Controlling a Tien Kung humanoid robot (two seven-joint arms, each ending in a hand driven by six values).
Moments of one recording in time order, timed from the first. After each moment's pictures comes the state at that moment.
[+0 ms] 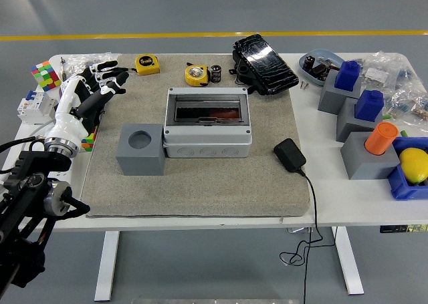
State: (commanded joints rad) left arm -0.24 0.16 -1.31 -1.40 1.01 0.19 -0.04; right arm 0.10 -0.40 0.39 0.33 0.03 -0.10 -0.04
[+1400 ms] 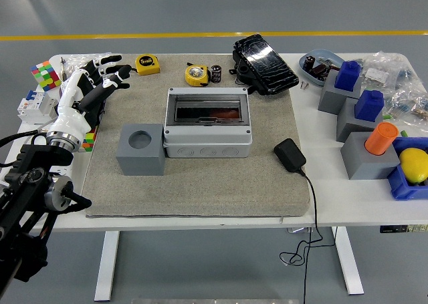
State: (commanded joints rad) left arm -0.25 0.14 -1.32 -1.42 1.02 0.17 -0.01; right arm 0.13 -0.40 0.39 0.32 0.05 -0.10 -0.04
